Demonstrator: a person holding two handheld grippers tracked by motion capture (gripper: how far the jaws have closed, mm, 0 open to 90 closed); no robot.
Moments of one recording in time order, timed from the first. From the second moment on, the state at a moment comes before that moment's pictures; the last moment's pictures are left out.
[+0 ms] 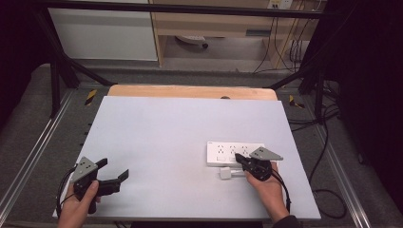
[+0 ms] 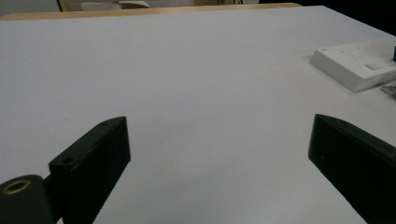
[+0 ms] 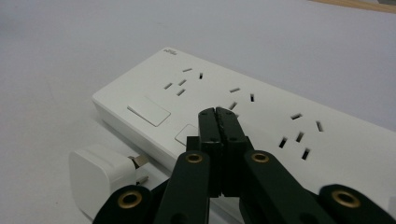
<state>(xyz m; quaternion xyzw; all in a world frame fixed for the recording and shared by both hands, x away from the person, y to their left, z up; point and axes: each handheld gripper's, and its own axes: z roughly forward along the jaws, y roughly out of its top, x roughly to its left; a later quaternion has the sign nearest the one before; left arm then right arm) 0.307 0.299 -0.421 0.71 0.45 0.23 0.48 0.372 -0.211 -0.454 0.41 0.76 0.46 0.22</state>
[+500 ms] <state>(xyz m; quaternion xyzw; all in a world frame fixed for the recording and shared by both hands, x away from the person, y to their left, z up) 0.307 0.299 -0.421 0.71 0.45 0.23 0.48 0.372 -0.211 -0.455 0.41 0.76 0.47 0.21</state>
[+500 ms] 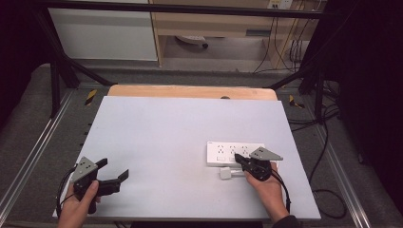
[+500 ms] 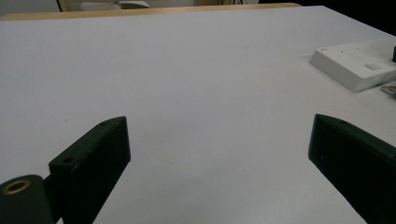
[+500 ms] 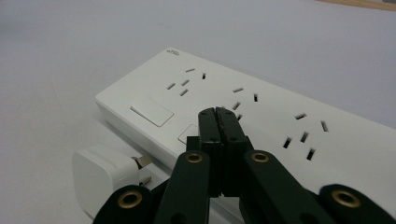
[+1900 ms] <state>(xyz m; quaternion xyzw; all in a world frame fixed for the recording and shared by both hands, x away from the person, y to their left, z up) 0.307 0.298 -0.421 0.71 0.45 0.23 0.48 0.373 -0.213 -0.457 0.41 0.75 0.47 0.20</state>
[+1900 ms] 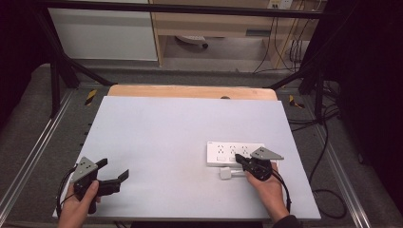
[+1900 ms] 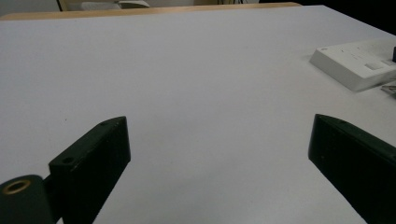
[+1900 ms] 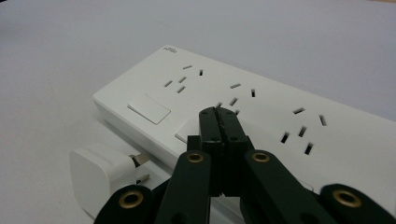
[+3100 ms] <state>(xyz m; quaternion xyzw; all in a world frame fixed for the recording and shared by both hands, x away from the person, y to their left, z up) 0.307 0.298 -0.421 0.71 0.45 0.23 0.48 0.374 -0.216 -0.453 0.41 0.75 0.48 0.21</state>
